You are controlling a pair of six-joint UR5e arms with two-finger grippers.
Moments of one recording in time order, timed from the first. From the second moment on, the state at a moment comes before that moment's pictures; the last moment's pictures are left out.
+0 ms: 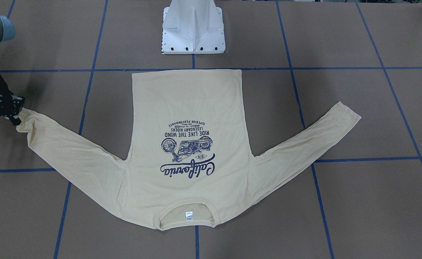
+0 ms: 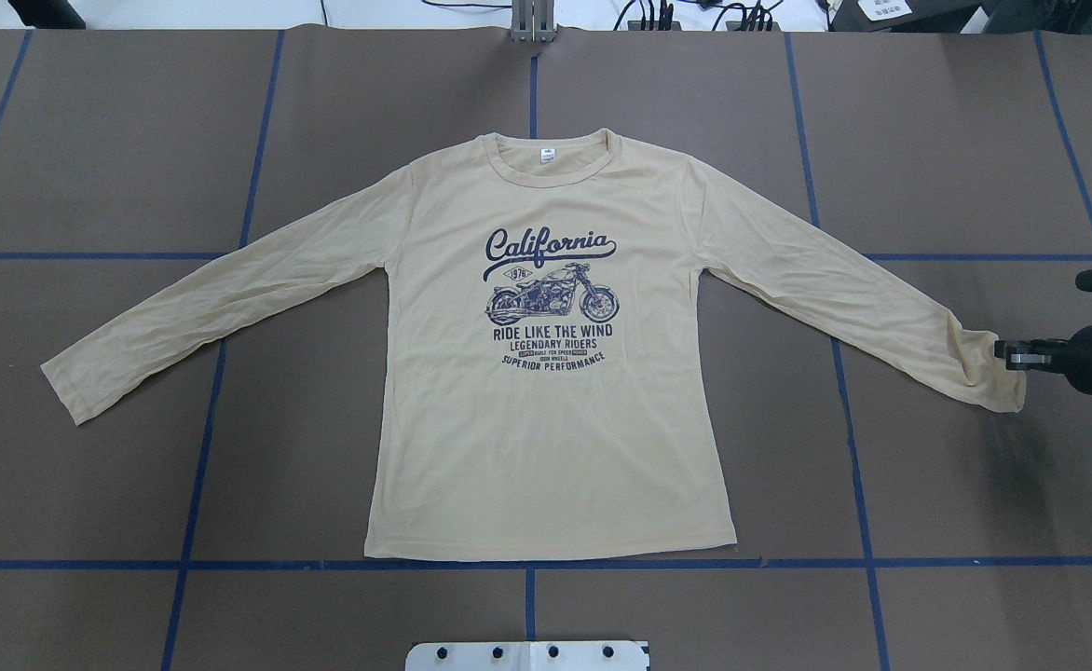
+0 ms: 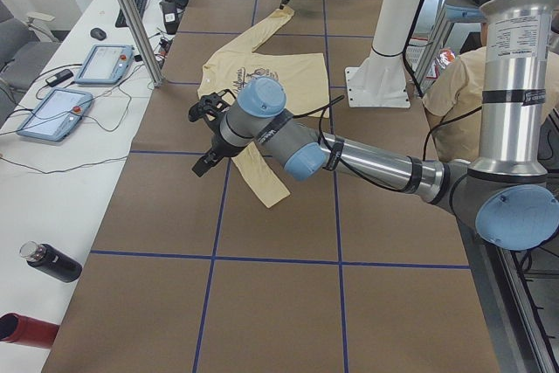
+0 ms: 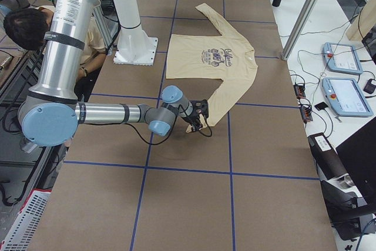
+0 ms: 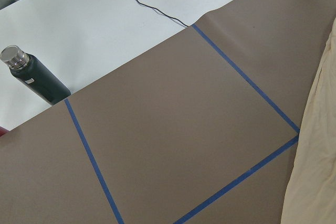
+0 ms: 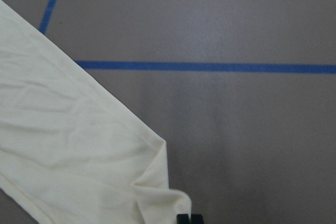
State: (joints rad) left arm -1.55 -1.54 -1.86 -2.11 -2.35 0.00; right arm 0.81 -1.82 1.71 -0.51 1.76 1.02
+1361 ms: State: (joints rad) left arm -1.55 -1.54 -1.86 -2.11 -2.35 -0.01; right arm 0.77 -0.76 1.53 -1.31 1.49 1.20
